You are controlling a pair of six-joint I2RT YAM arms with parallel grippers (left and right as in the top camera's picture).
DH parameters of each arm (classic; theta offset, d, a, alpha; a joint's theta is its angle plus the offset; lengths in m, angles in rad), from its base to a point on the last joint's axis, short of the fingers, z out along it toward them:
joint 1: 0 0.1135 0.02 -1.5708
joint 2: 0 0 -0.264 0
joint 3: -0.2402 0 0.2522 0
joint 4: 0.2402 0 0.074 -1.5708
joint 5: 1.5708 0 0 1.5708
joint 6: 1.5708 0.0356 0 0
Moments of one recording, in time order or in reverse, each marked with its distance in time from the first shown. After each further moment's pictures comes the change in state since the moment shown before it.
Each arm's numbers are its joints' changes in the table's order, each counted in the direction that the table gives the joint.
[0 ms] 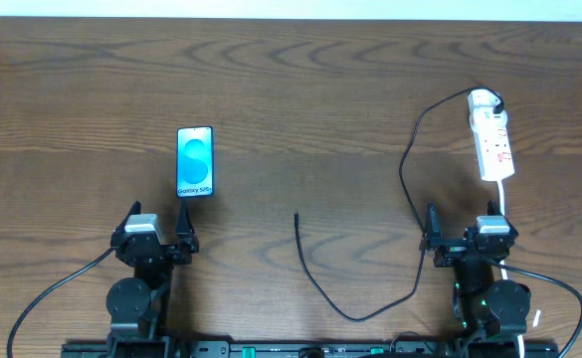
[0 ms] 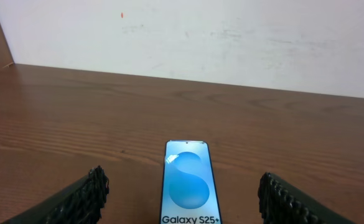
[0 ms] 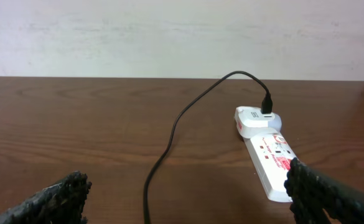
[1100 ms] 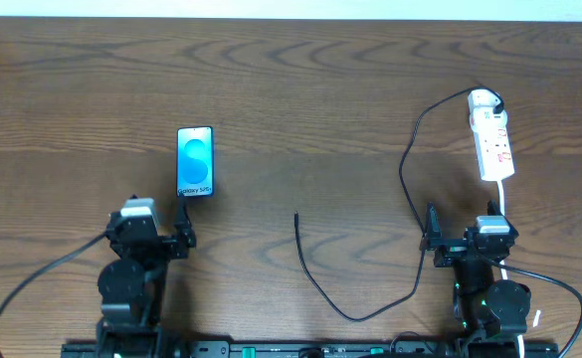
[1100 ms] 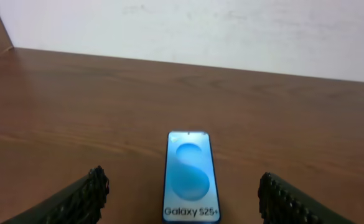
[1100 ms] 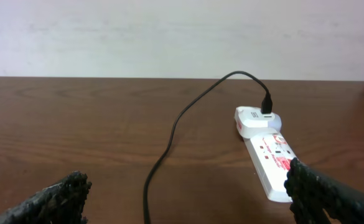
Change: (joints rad) left arm 0.000 0.244 -0.181 0.050 -0.003 0.000; right arm 0.000 0.000 0.000 0.000 0.000 0.000
